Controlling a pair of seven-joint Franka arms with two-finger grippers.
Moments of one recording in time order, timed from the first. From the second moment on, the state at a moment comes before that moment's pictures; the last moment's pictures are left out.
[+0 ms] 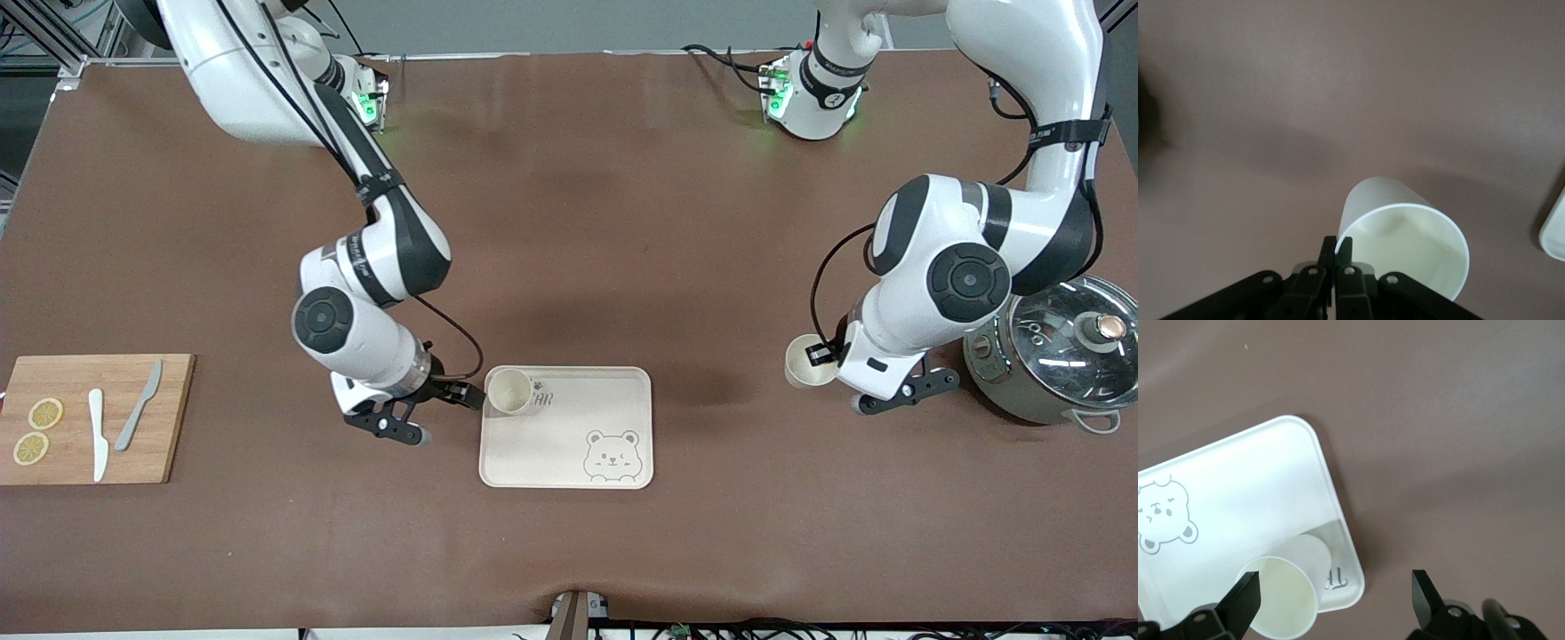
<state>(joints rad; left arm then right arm) -0.12 0.38 -0.14 -1.65 0.11 1.90 -0.59 0.41 0.67 0.03 -1.46 0.16 2.24 0.68</state>
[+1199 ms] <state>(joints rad) 0.04 0.40 -0.14 -2.00 0.11 2.28 -0.57 0.46 0.75 0.01 -1.44 0.18 2.28 0.96</state>
